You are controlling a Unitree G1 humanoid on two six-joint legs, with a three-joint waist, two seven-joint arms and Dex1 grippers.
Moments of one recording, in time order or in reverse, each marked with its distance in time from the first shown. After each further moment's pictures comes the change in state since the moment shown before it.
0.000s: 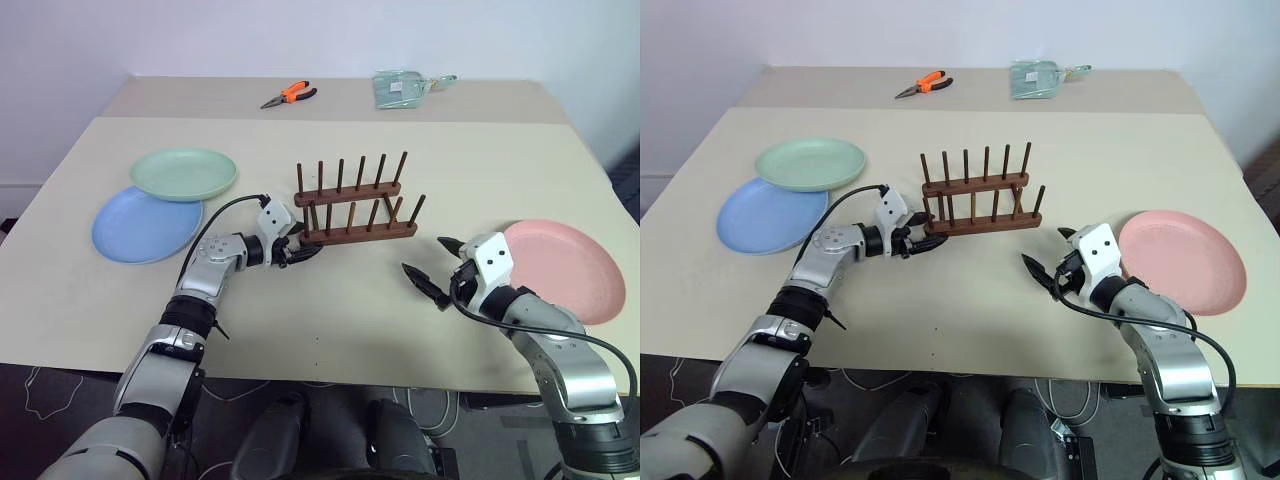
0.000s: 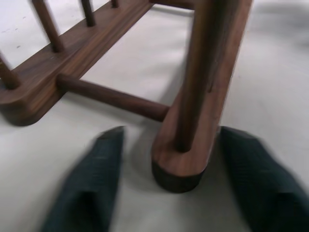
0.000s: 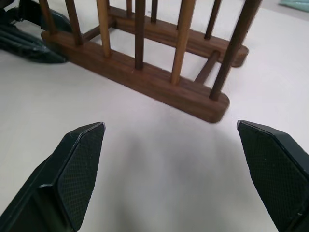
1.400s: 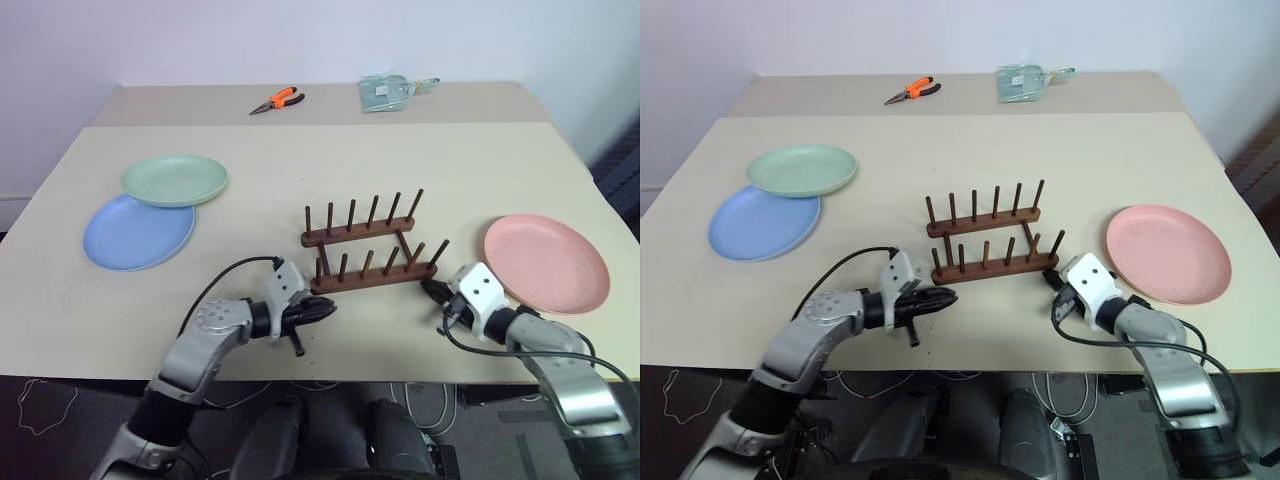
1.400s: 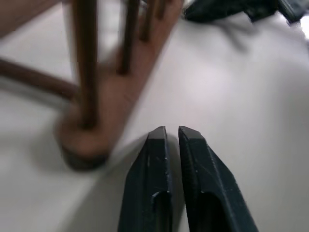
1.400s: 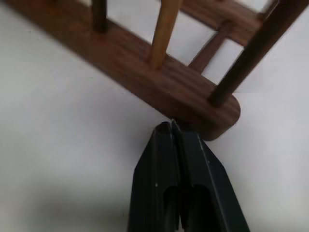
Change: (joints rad) left arm 0.497 0.012 -0.100 -0.842 -0.090 0.470 0.177; right arm 0.013 -0.046 0.100 0.155 -0.210 -0.136 0.042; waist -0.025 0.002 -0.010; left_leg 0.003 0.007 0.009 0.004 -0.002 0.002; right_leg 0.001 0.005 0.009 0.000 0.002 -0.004
